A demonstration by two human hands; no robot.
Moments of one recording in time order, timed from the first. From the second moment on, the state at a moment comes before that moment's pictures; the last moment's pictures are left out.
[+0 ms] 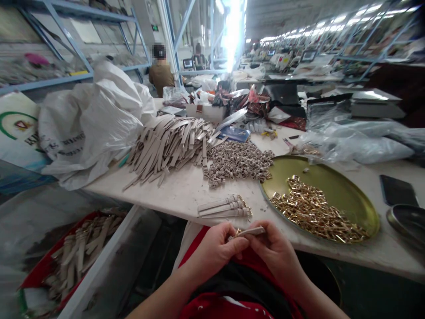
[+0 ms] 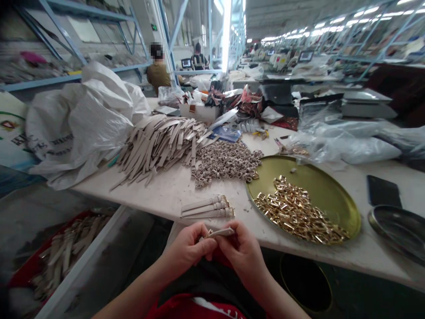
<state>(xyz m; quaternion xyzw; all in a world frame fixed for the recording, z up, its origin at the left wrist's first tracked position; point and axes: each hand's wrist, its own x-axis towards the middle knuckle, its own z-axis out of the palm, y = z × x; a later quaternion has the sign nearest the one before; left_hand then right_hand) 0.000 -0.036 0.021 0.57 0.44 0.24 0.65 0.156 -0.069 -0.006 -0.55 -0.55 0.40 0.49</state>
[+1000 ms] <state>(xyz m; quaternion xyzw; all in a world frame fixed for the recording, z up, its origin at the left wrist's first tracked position) 0.010 0.043 -0.006 0.58 0.44 0.27 0.63 0.180 0.019 -0.019 -0.48 -0.63 0.49 0.36</state>
